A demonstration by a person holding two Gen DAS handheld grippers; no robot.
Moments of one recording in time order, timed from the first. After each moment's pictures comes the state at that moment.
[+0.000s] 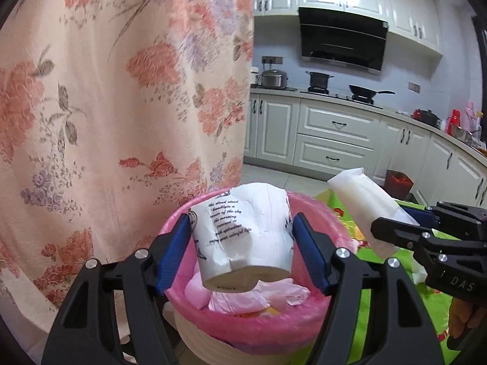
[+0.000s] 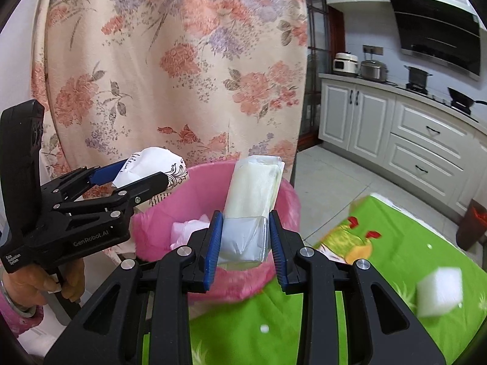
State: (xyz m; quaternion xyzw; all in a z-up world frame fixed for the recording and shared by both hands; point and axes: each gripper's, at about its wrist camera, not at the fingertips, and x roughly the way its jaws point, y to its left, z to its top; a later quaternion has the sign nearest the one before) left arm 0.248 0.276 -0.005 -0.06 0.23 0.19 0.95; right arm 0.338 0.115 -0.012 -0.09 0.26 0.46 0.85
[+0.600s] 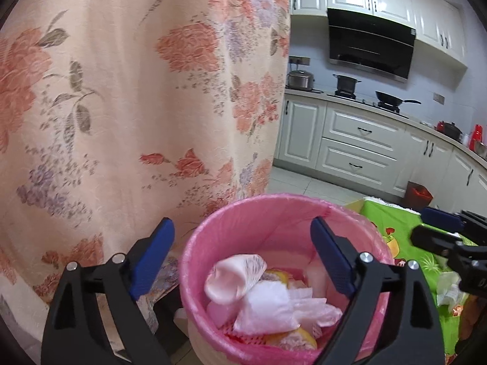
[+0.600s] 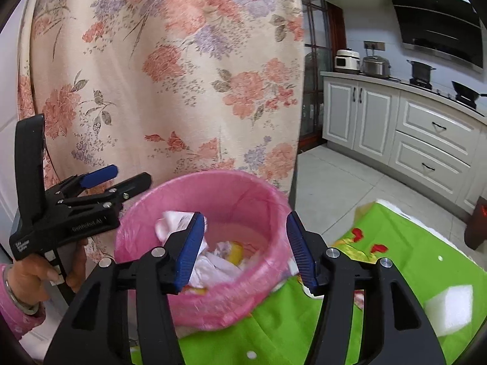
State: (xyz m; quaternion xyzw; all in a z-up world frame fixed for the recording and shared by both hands) left arm 0.263 0.313 -0.015 -0.08 0.22 0.24 0.94; right arm 0.374 0.120 -0.018 -0.07 0.26 0.46 0.85
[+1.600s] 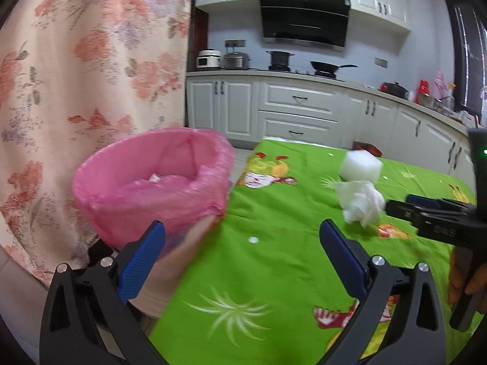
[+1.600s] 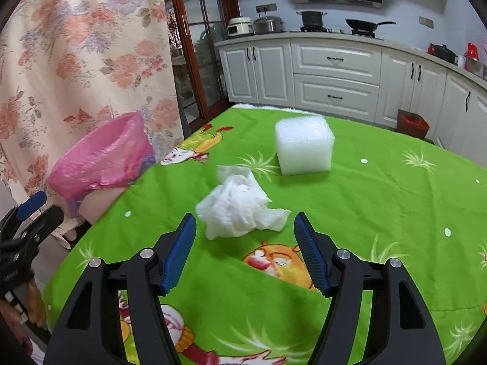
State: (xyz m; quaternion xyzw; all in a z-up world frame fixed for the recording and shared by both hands) left arm 0.216 0.112 -0.072 -0.04 0.26 0.11 0.96; right arm 0.350 -0.089 -0.102 -0.02 0.35 0.27 0.90
